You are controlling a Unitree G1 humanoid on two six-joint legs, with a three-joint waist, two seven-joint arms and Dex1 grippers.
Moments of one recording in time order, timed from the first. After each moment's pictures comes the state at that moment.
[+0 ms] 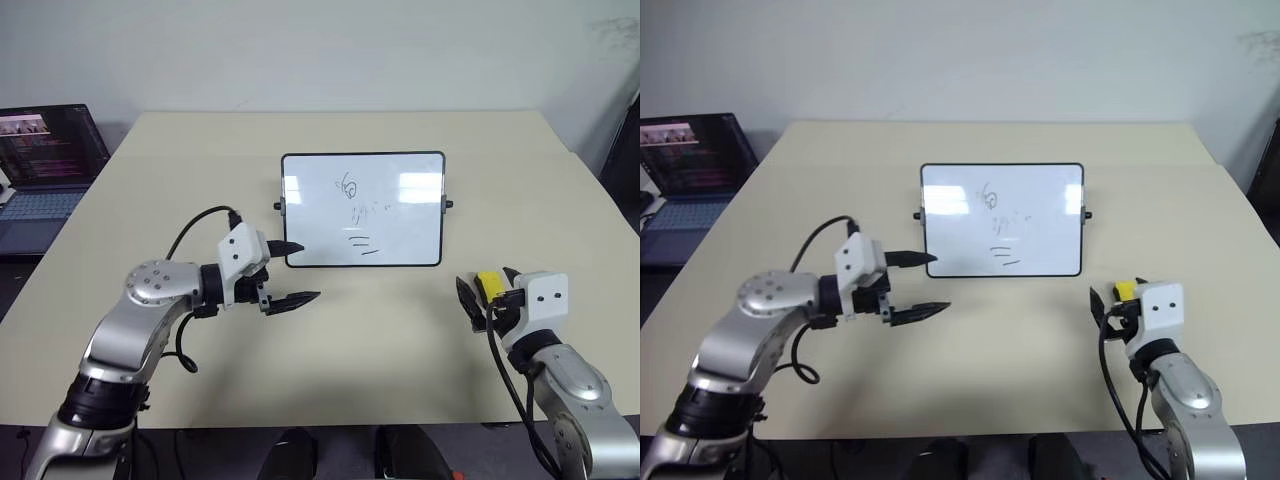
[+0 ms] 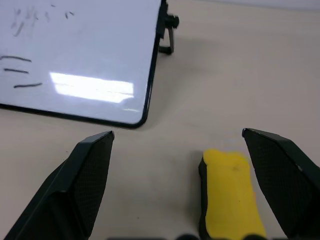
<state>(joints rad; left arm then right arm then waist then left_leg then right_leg) -0.40 0.72 -0.06 -0.21 -0.37 0.39 -1.07 0.12 -0.31 -0.18 -0.59 0.23 0.60 0.22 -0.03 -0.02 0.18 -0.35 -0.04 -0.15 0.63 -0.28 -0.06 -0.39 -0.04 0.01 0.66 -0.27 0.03</state>
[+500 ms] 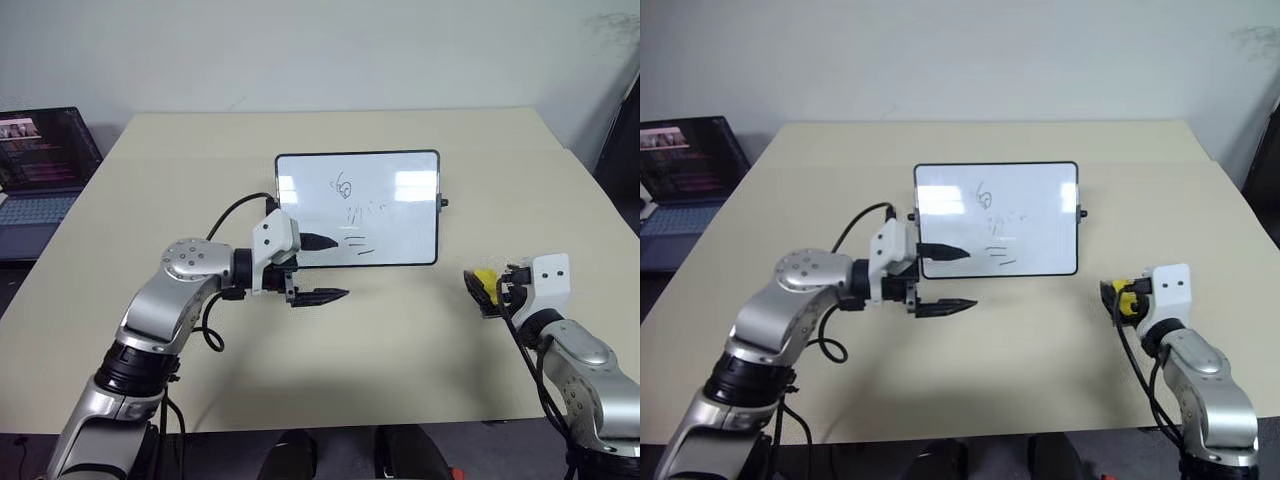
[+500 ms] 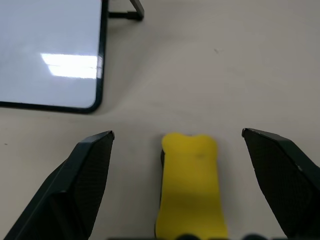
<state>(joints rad) -0.51 0.64 -0.17 -0.18 -0.37 0.41 -1.11 -0.03 -0.38 -0.26 -0.43 0.30 0.75 0.24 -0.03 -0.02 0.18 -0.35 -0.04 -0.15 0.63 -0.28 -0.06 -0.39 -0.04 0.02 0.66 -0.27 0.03</state>
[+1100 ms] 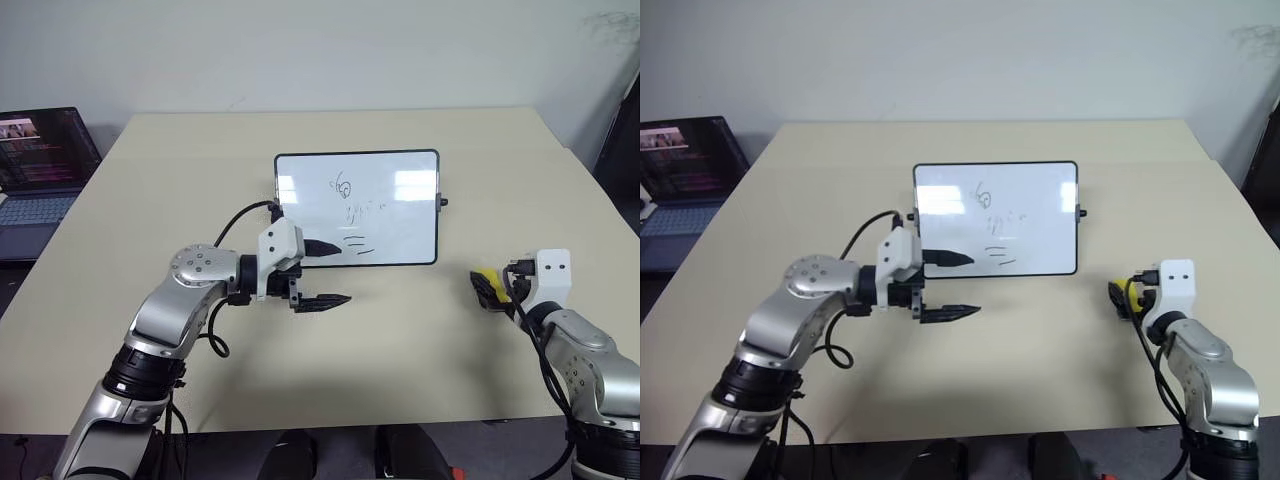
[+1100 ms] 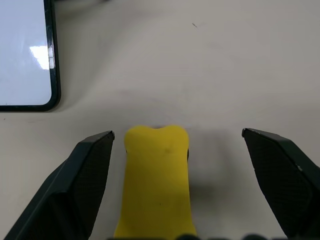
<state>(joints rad) -0.48 0.62 -0.17 -0.16 -0.34 0.37 -1.10 -0.11 -0.40 -0.29 -0.32 0.33 0.80 0.24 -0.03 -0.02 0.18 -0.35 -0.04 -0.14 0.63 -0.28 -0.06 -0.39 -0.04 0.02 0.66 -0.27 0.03</state>
